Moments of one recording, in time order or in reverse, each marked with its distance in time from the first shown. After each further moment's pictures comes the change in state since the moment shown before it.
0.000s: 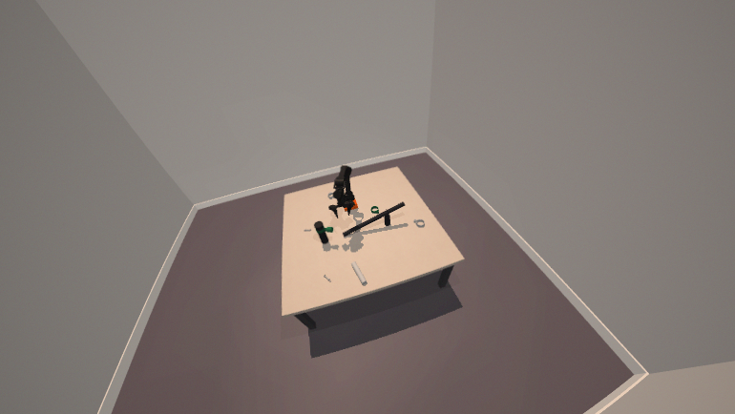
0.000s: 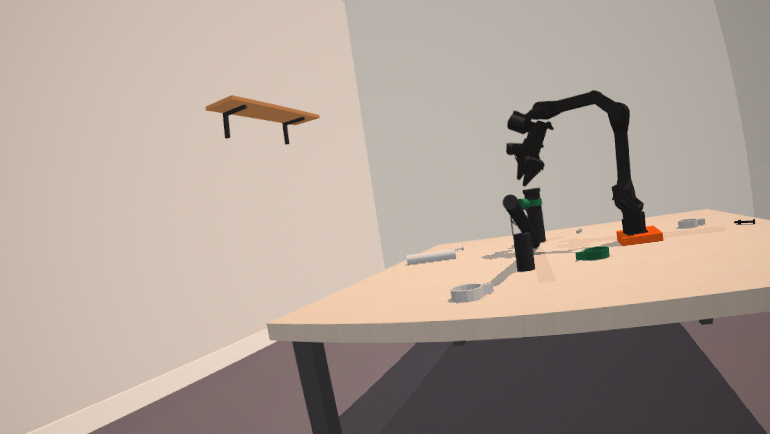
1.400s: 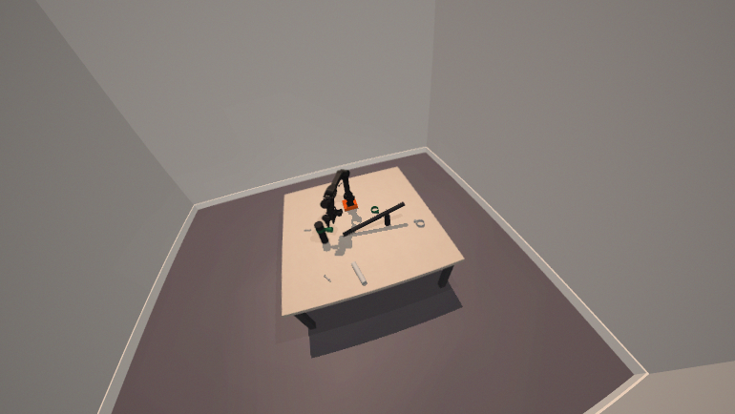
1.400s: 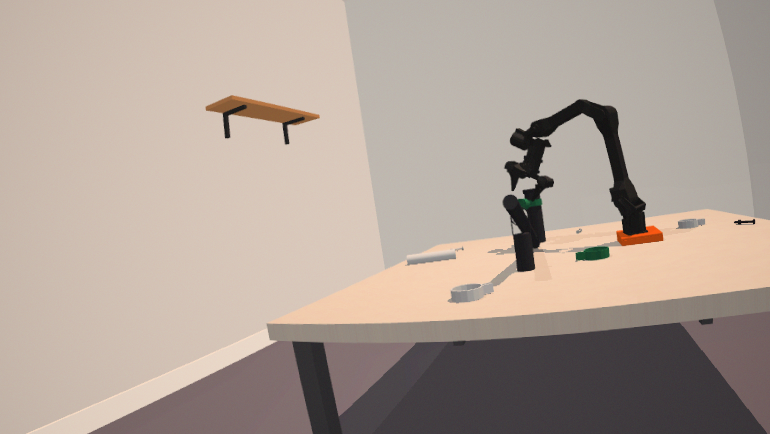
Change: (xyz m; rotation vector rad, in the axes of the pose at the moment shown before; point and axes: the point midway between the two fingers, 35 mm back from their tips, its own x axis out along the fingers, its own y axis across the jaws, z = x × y) arm 0.058 -0.084 -0.044 -0.774 0.094 -0.071
